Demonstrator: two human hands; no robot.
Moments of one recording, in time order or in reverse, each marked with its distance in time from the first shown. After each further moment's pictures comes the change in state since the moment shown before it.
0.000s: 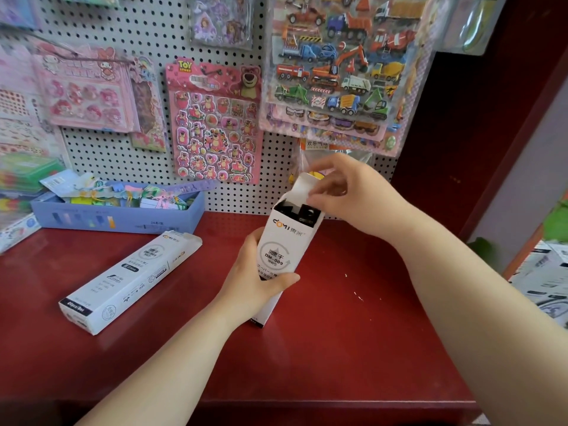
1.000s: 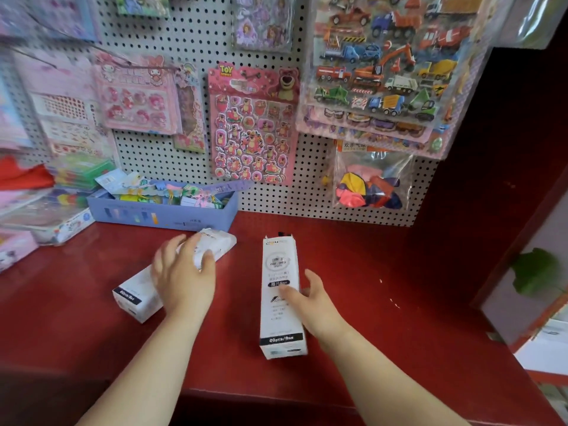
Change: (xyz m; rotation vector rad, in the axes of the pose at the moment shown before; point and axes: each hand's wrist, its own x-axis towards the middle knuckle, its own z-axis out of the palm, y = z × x) left_hand -0.013 -0.045 -0.083 0.601 0.689 -0.228; right_hand -0.043 0.025 0.165 0.812 -0.126 0.637
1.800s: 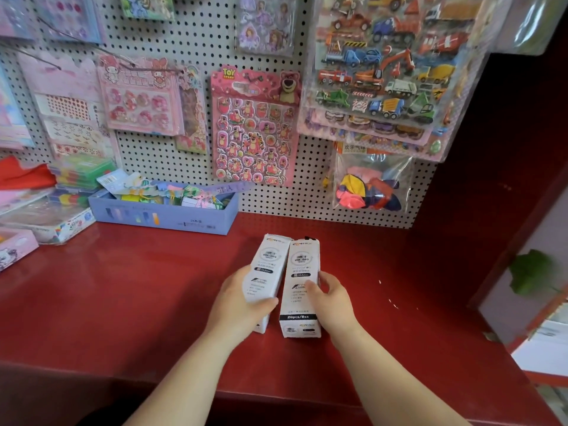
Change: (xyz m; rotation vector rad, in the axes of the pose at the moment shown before) left_hand -0.040 0.008 0.026 -0.229 -0.481 -0.016; right_hand 0.007 0.003 -0.016 -0.161 0.266 -0.132
